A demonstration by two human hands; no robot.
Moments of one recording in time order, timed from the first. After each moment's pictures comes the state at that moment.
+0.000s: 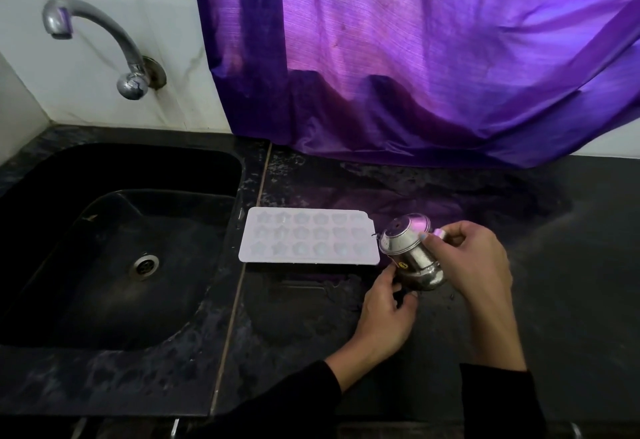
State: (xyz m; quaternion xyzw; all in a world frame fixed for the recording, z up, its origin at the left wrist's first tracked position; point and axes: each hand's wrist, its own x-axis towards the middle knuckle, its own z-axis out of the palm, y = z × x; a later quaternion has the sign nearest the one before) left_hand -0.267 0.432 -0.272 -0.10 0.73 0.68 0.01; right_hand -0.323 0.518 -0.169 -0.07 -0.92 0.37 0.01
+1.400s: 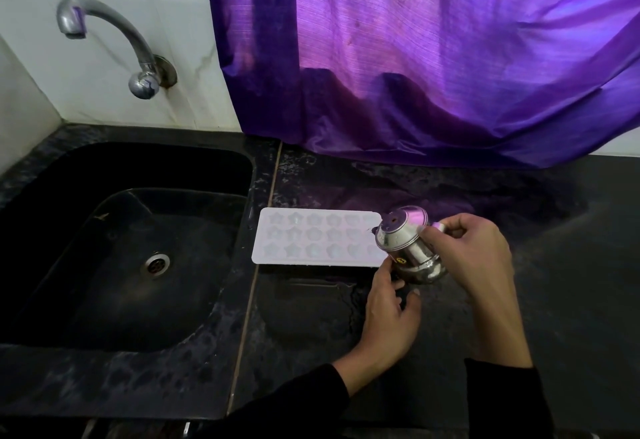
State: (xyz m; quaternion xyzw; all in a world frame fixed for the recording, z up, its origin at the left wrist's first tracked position) left_hand -0.264 0.420 -0.275 -0.12 0.73 0.67 -0.06; right_hand -0.327 0.492 -0.163 -0.06 -0.92 0.40 0.01
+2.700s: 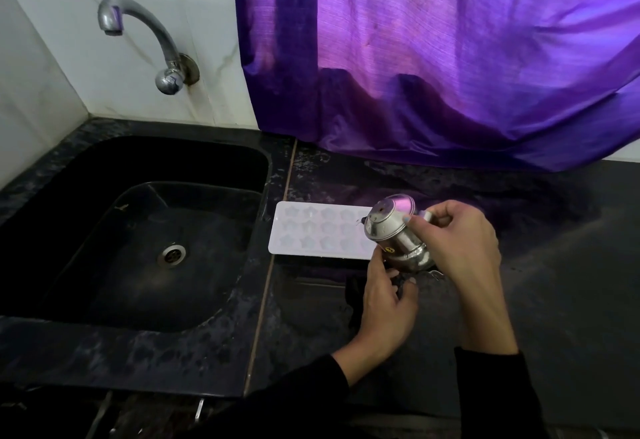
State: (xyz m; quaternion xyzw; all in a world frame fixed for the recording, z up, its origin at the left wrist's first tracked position) left_hand -0.251 0.403 -0.267 -0.15 0.72 0.67 -0.08; right_hand -0.309 0.462 -0.153 -0.02 -0.92 0.39 0.01
